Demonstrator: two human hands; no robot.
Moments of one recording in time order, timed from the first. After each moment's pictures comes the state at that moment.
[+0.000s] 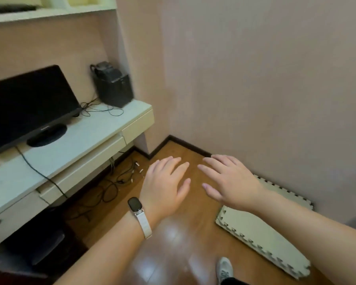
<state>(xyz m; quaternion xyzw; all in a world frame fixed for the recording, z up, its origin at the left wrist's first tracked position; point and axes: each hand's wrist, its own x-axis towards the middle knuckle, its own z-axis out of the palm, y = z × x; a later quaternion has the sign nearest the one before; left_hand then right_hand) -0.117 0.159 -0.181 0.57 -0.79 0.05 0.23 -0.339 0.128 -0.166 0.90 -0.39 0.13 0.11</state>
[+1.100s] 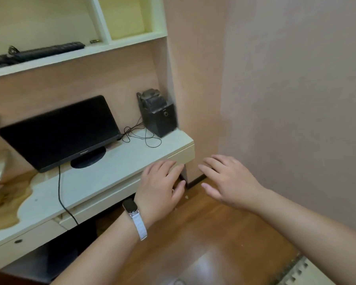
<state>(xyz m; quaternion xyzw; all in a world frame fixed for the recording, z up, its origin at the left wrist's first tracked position) -0.089 -0.146 -0.142 0.72 -0.66 0.16 0.17 -0.284 -0.274 -0.152 0.95 -0.20 0.22 0.09</state>
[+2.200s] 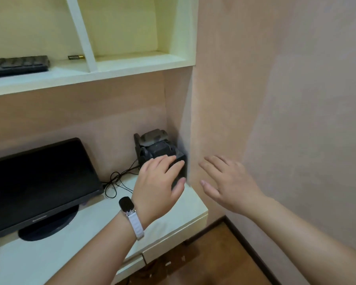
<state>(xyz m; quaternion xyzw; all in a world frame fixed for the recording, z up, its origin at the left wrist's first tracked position) 0.151 -0.485 -0.125 0.72 -0.63 0.18 0.24 -0.033 -0.611 -0.121 0.94 -0.23 0.24 0.09</state>
